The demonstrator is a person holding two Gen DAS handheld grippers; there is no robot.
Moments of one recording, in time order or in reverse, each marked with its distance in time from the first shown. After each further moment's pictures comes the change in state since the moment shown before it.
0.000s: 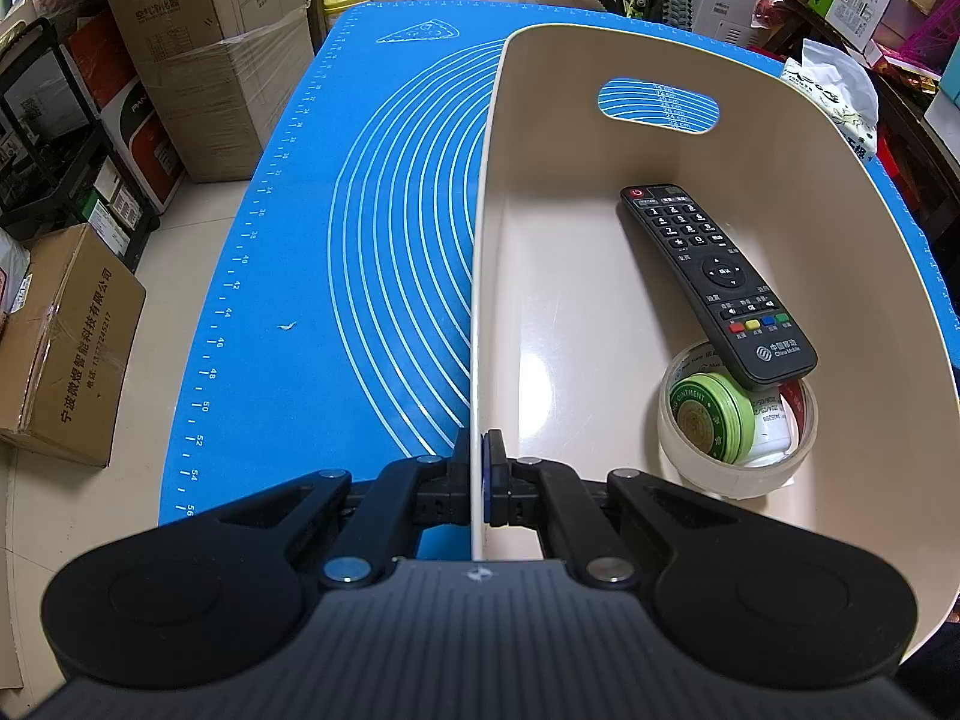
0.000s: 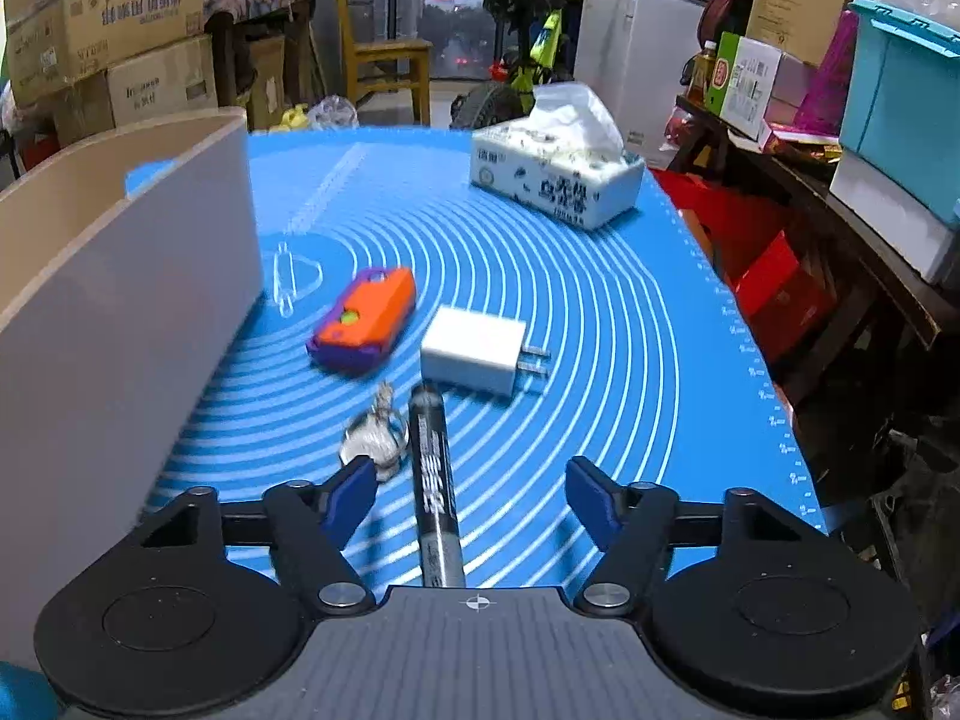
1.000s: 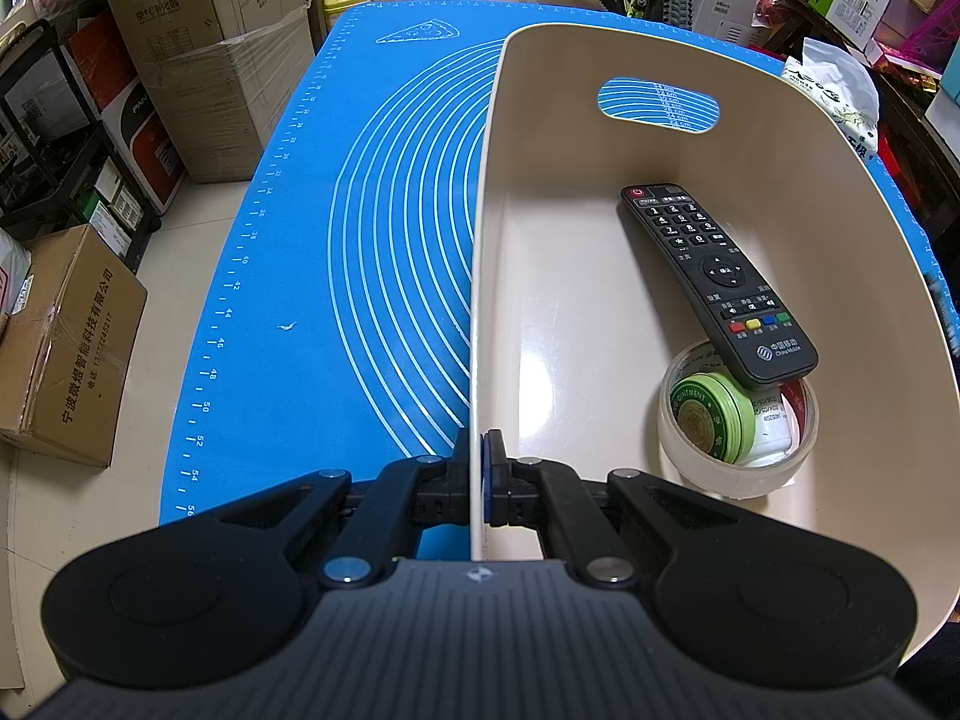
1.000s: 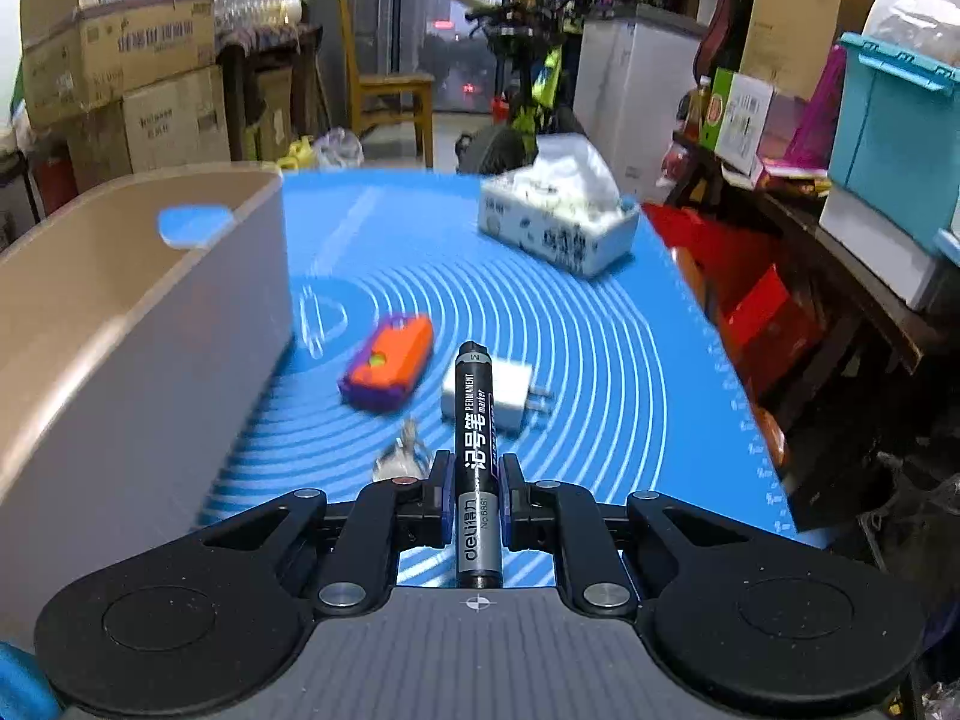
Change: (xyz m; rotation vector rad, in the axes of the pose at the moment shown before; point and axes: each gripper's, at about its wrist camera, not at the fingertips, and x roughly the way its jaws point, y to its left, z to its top) left arm 0.000 -0.001 0.000 0.001 0.000 0.001; right arm -0.050 0.007 0.013 0.025 -0.111 0.019
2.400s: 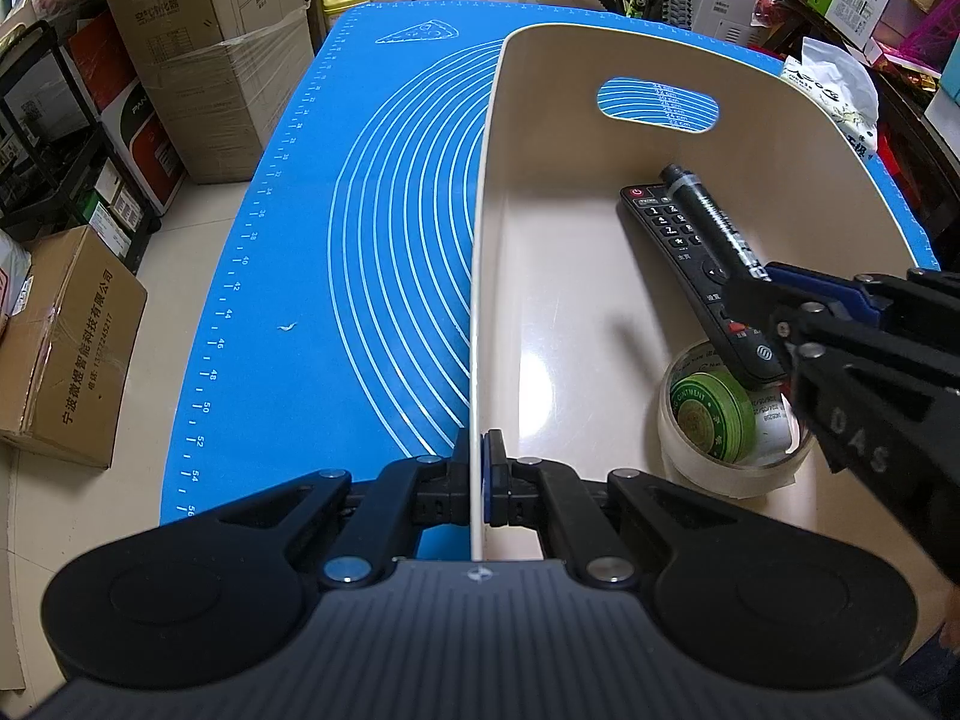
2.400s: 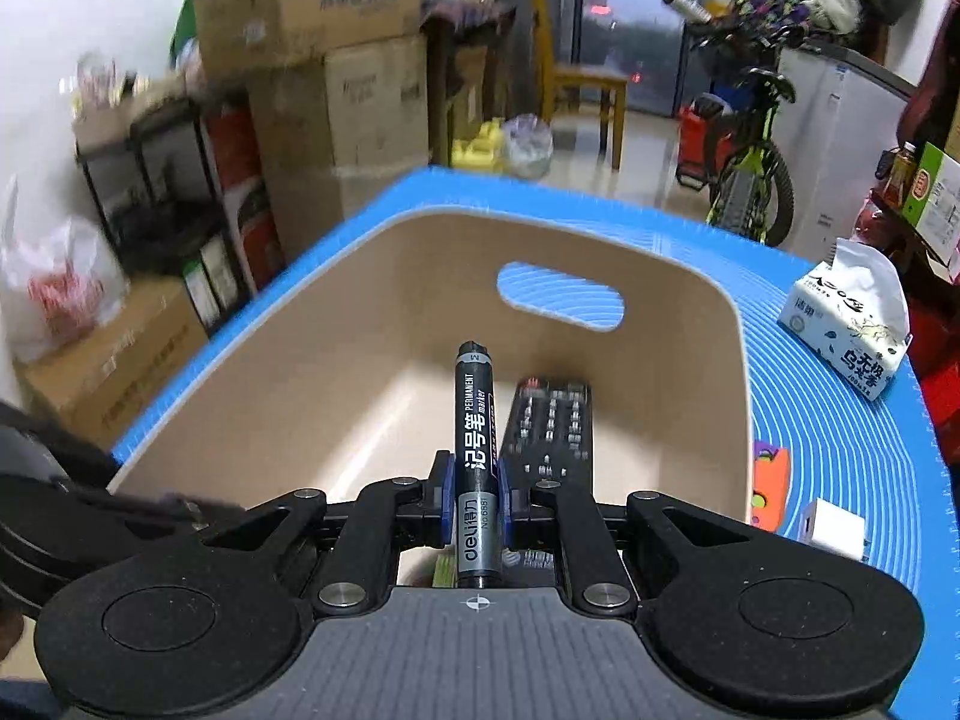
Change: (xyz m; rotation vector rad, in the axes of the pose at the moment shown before) left arm 0.000 0.000 0.000 0.000 0.000 0.001; right arm 0.013 0.186 0.062 -0.210 0.099 0.250
